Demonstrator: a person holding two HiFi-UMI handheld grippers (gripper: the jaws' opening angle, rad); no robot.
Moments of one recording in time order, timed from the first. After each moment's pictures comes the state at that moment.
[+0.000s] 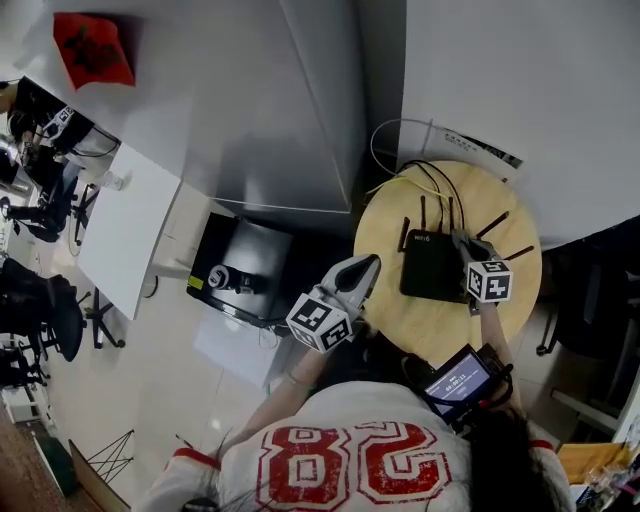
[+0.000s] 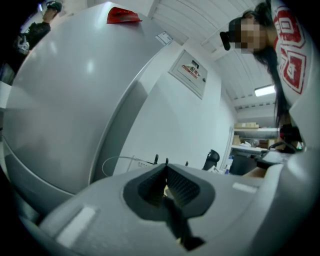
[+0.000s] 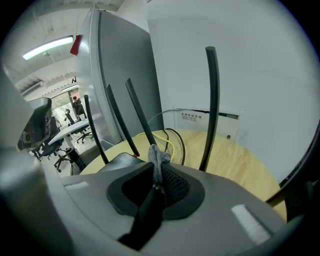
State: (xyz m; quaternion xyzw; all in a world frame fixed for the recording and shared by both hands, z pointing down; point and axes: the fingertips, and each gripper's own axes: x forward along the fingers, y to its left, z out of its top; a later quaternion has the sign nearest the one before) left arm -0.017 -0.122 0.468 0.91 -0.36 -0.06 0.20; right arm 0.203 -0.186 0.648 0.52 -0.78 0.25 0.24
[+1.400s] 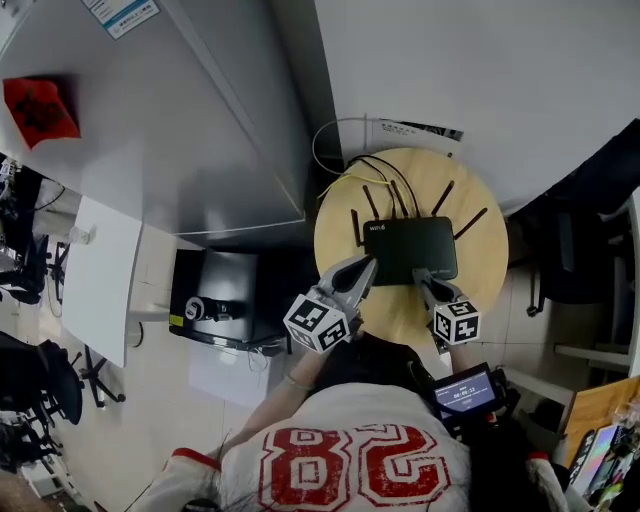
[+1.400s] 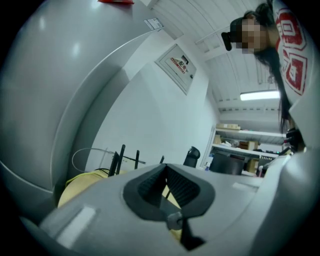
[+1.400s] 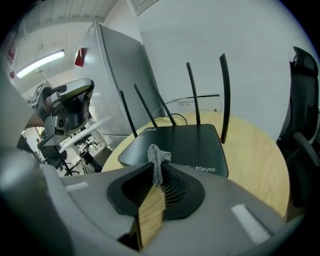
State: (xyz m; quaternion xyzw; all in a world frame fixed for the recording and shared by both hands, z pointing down) left arm 0.053 -0.096 0.468 0.94 -0.25 -0.06 0.21; right arm 0.177 -0.037 0.660 0.54 -0.76 0.32 0.18
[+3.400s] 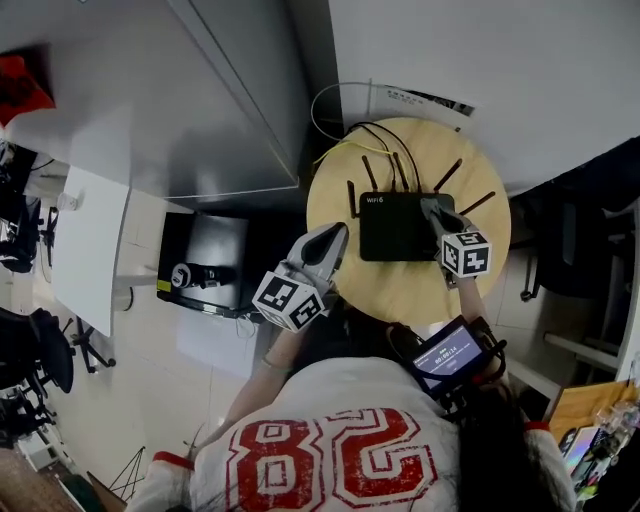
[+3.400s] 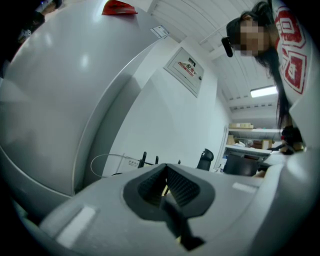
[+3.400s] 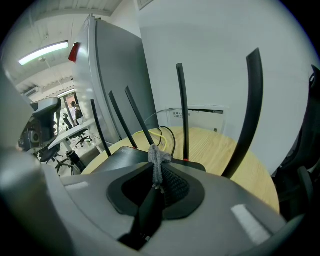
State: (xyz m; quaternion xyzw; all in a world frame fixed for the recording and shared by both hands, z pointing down) left arm 0.011 -0.119 0.462 0.92 -0.32 -0.06 0.20; right arm 0.224 -0.144 0.637 0.54 -0.76 0.27 0.22
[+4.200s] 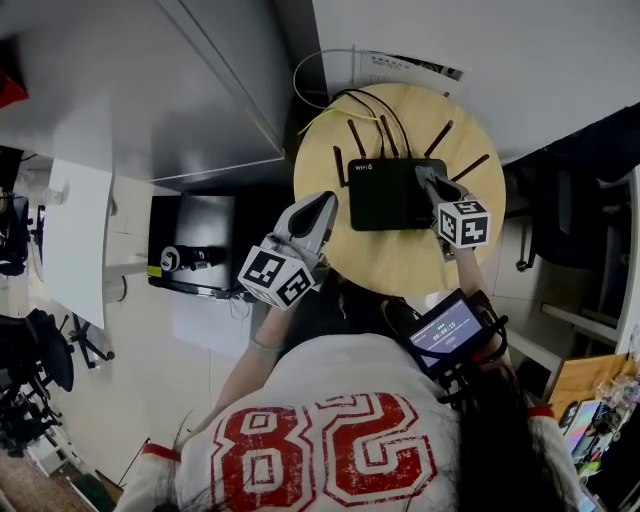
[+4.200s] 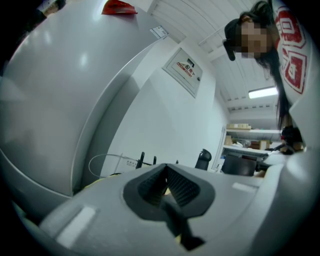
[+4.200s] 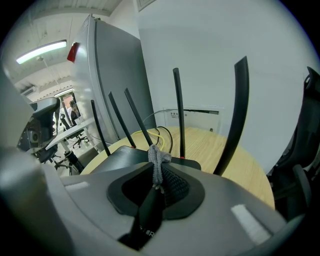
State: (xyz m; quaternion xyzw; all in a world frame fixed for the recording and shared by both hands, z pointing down) left arm 0.014 -0.117 0.455 0.92 -0.32 -0.06 0.20; right arm 0.231 -0.137 0.632 0.56 -0.76 0.27 0.22
